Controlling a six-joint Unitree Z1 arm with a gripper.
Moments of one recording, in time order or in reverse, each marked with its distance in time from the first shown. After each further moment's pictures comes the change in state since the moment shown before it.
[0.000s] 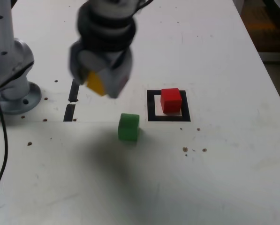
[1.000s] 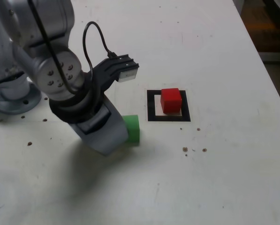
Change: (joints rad) arm -0.411 -0.109 0.676 -0.819 0.279 0.138
